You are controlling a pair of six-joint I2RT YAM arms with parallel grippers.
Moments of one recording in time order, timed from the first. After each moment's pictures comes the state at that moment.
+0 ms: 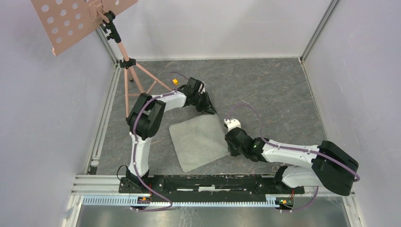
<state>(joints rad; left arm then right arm) -0.53 2.12 1.38 -0.20 0.46 -0.77 0.97 1.26 0.49 -0.18 0.27 0.49</state>
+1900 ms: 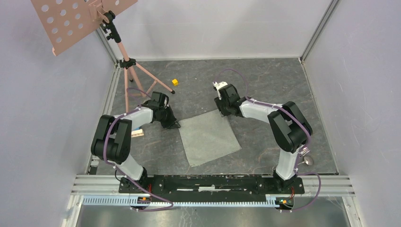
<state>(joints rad) -0.24 1.64 0.84 -0.33 0.29 -0.69 0.58 1.87 1.11 -0.13 0.15 0.07</state>
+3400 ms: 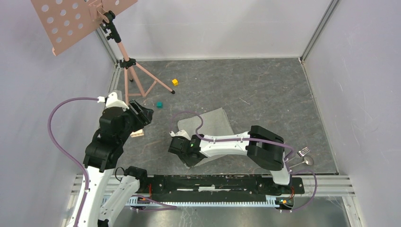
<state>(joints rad) -0.24 0.62 0.97 -0.79 -0.13 -0.63 1.32 1.98 1.39 -0.69 0.21 0.64</state>
